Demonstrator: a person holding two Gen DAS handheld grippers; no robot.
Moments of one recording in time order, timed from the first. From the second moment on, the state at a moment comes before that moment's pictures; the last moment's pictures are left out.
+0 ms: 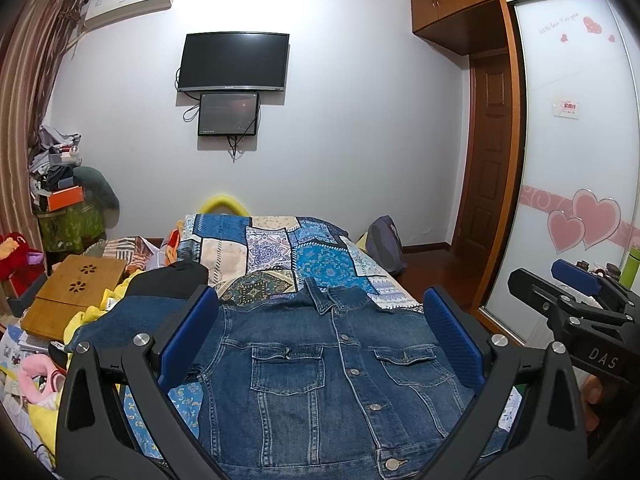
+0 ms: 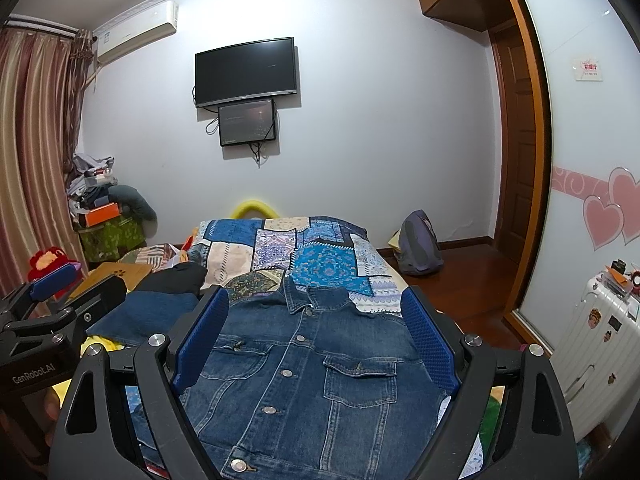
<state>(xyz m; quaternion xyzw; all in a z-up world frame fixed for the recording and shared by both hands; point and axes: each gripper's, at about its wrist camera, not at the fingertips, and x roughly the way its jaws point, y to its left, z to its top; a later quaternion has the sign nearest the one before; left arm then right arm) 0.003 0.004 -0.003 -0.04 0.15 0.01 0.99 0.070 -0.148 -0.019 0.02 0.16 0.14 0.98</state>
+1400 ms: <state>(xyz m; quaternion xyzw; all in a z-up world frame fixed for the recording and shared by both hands) 0.016 0.011 -0.007 -0.04 0.16 0.00 0.99 0.086 -0.146 -0.027 0.02 0.17 0.13 0.98</state>
